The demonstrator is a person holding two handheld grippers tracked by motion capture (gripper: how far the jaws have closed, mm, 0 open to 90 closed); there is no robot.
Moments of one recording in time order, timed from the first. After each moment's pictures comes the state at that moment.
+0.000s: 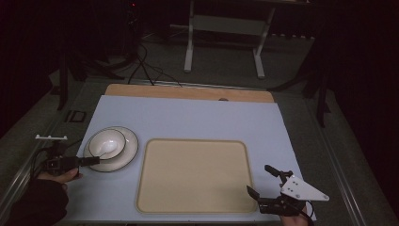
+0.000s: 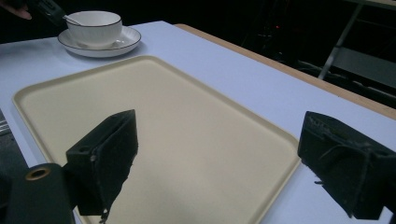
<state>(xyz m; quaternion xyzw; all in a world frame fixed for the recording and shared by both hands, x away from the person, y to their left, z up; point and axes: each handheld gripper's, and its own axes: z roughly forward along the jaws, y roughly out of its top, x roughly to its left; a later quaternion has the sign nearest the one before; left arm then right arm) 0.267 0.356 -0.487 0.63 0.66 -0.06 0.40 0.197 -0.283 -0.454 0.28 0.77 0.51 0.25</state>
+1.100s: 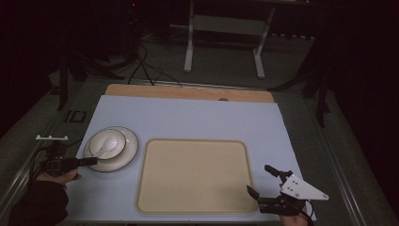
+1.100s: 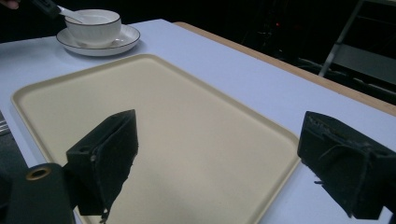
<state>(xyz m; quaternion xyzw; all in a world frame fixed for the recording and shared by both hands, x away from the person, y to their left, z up) 0.257 0.346 -0.474 0.65 0.65 -0.02 0.39 0.198 -0.283 -0.454 0.28 0.77 0.51 0.25</state>
